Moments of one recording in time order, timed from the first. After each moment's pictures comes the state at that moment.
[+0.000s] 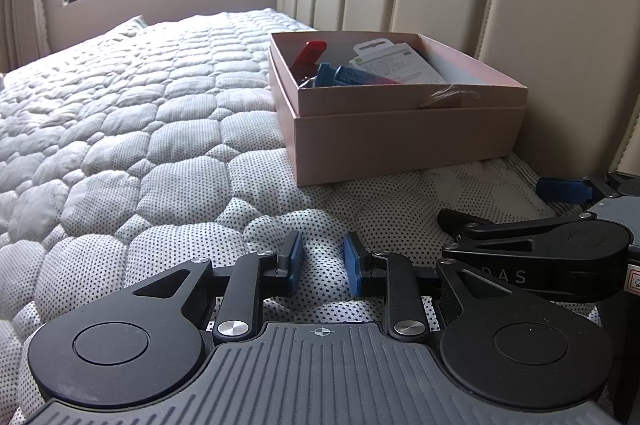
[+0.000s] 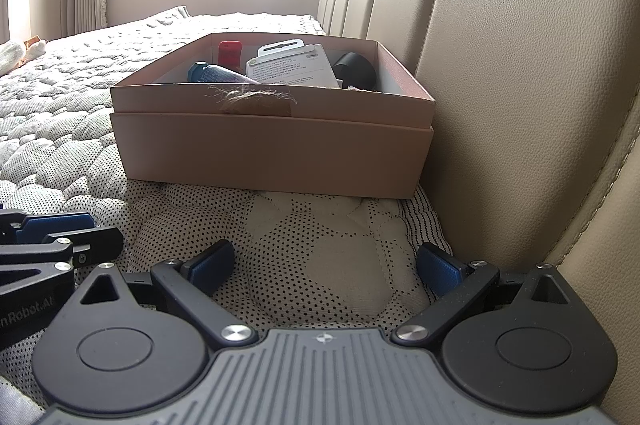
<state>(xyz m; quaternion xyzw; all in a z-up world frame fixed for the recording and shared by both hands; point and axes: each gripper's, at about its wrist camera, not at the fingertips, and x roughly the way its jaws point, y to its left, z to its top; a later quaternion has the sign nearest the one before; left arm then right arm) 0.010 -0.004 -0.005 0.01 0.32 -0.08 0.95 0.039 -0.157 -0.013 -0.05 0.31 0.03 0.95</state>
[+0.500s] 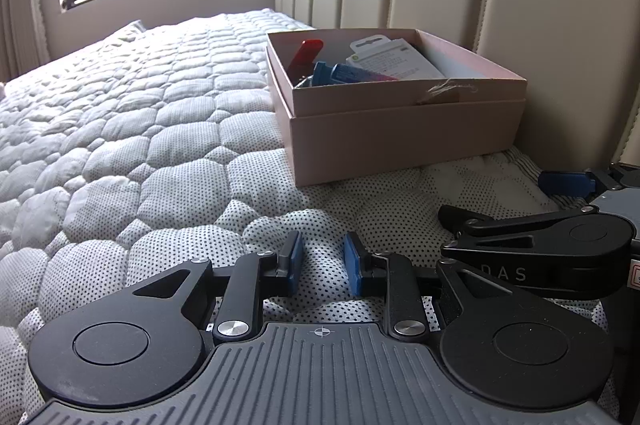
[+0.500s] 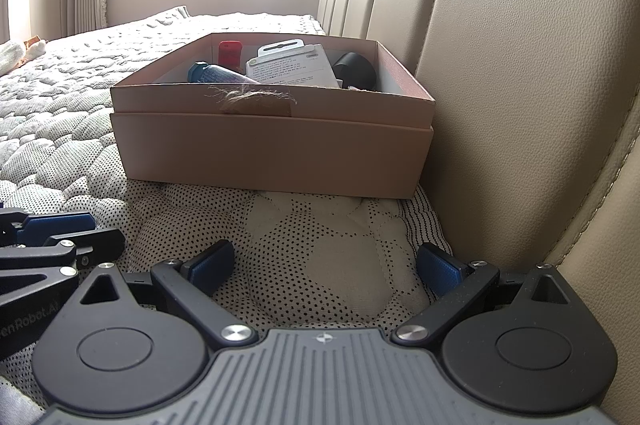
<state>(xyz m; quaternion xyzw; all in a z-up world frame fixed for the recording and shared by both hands) 0.011 -0.008 -0.005 0.03 0.32 -0.08 0.94 0.039 -0.157 -0.013 -0.05 0.31 0.03 0.95</state>
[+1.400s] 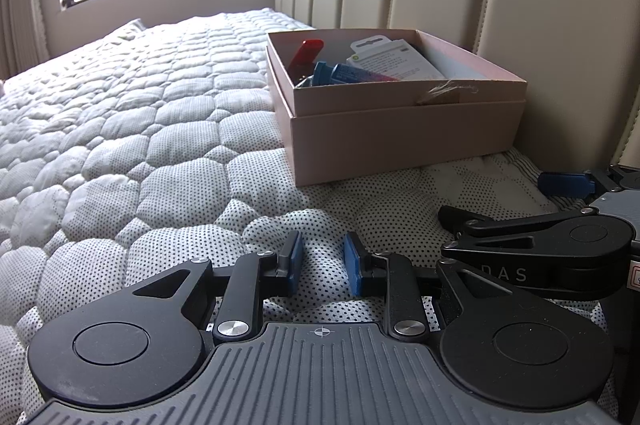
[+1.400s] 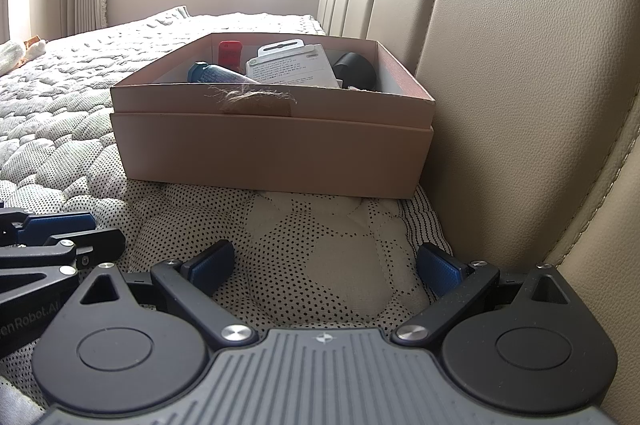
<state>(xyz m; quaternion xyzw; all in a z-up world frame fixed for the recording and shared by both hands) 0.011 -0.007 -0.005 0.02 0.32 -0.08 0.94 0.038 -0.157 -0.013 -0.05 0.31 0.03 0.95</state>
